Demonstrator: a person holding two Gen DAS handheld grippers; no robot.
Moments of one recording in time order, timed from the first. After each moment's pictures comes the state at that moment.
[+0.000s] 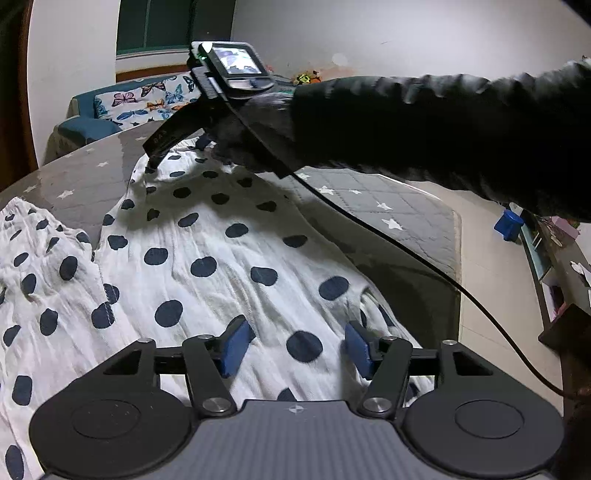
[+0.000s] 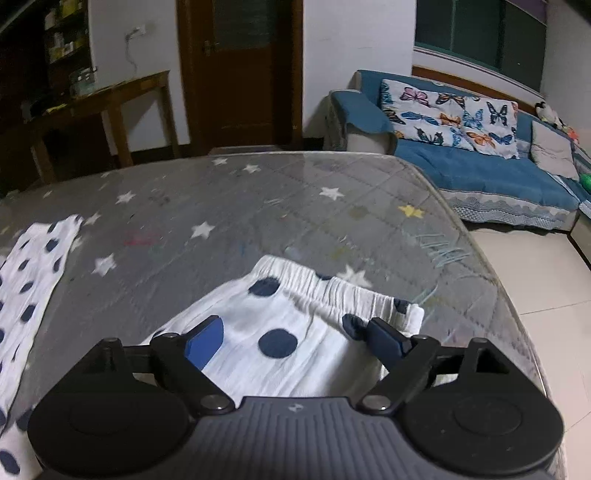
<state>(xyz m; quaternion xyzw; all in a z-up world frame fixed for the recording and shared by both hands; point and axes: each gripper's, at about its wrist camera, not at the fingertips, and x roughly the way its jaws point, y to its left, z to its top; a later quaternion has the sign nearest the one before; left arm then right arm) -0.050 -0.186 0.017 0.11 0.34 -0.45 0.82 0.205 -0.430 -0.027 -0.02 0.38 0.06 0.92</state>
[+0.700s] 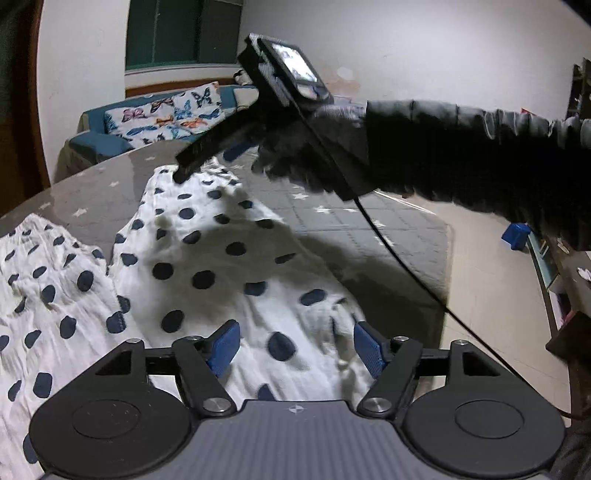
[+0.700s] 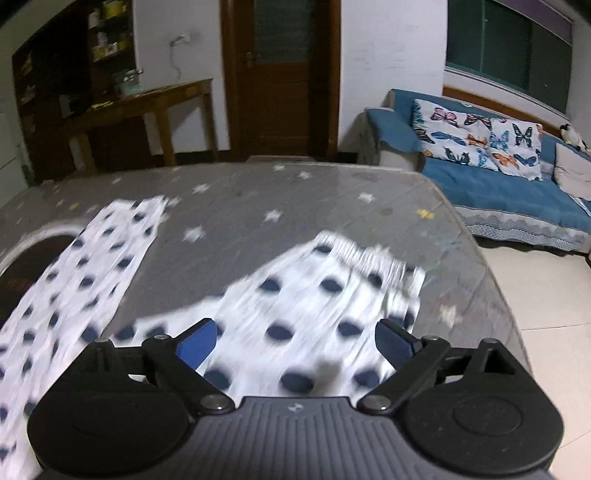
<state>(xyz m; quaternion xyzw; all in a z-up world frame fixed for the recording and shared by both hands) -0.077 -0.182 0.038 0.11 0.32 -0.44 0.83 0.101 -0.416 0.008 -0.04 0.36 0.12 0.92</state>
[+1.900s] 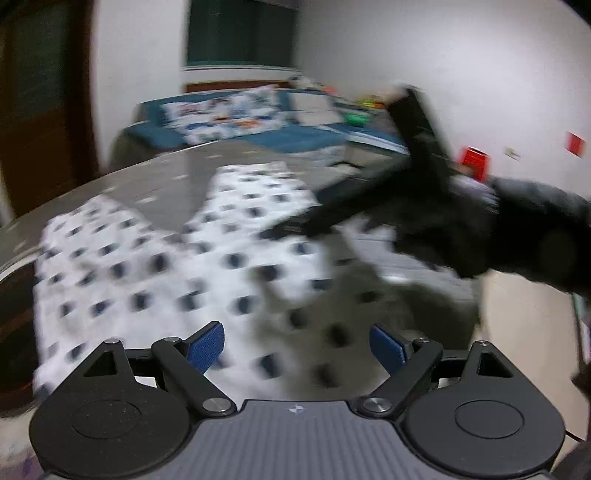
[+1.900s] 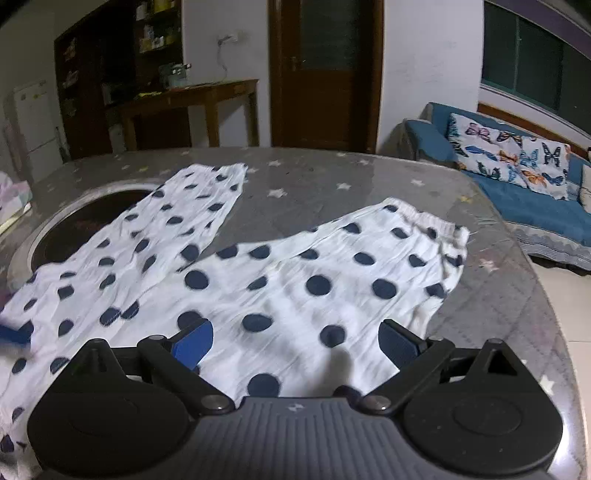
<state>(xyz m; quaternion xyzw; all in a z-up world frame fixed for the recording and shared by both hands) -0.059 -0.138 0.048 0.08 0.33 -0.33 0.88 0.015 -0.384 0.000 -0.06 0.35 0.18 0.92</state>
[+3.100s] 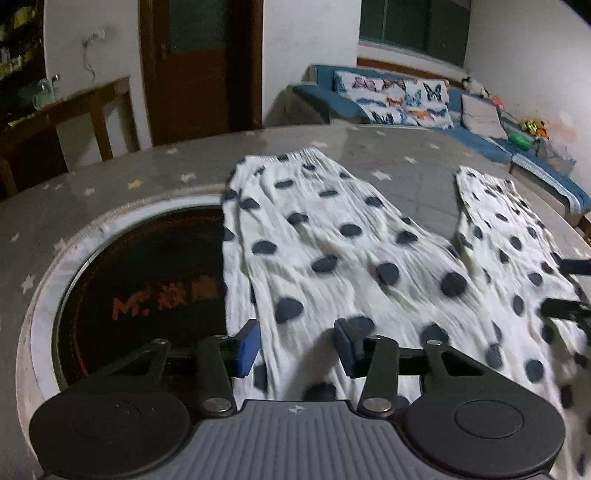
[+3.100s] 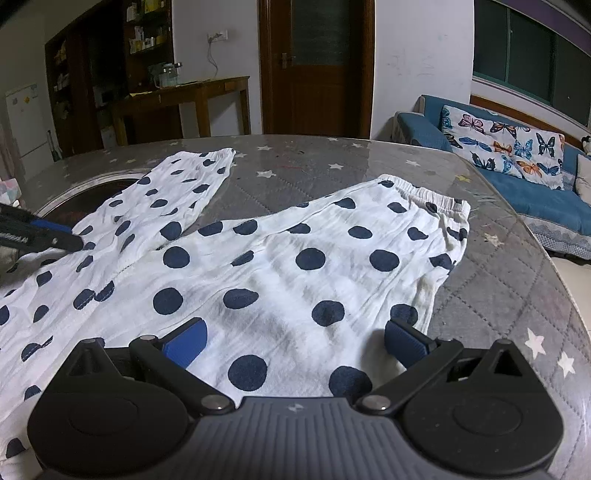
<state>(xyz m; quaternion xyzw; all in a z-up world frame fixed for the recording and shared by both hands) 0.069 -0.051 0.017 0.04 0.38 -0.09 0.92 0.019 -0.389 -0.027 -0.05 0.35 0.16 0.92</state>
